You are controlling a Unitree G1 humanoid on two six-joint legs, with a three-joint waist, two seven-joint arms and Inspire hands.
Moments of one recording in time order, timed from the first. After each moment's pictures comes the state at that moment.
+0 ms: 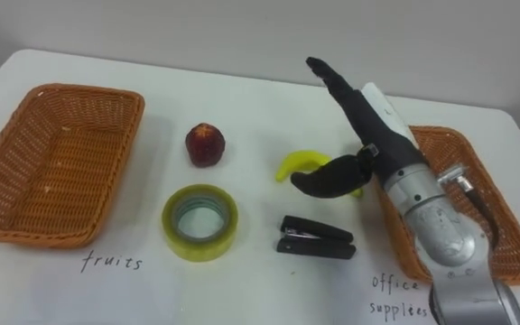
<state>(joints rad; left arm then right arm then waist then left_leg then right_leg) 0.19 0.25 0.10 1.07 0.32 0.02 0.18 -0.01 -0.44 0.02 -0.17 -0.23 -0.01 0.28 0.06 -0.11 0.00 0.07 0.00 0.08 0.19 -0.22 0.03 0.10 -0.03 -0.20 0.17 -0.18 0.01</state>
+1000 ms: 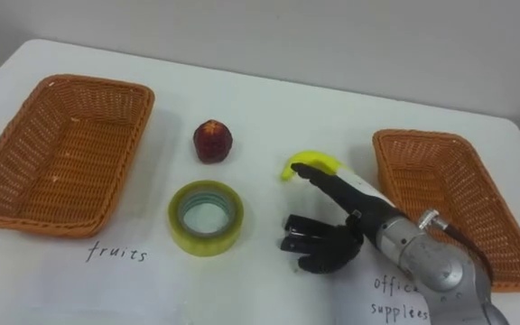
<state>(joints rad) 0.21 0.26 0.09 0.95 0.31 0.03 0.16 0.06 -0.44 0.06 -0.04 -0.32 0.10 0.55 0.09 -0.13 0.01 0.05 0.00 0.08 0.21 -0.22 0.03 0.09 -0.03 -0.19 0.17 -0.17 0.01</state>
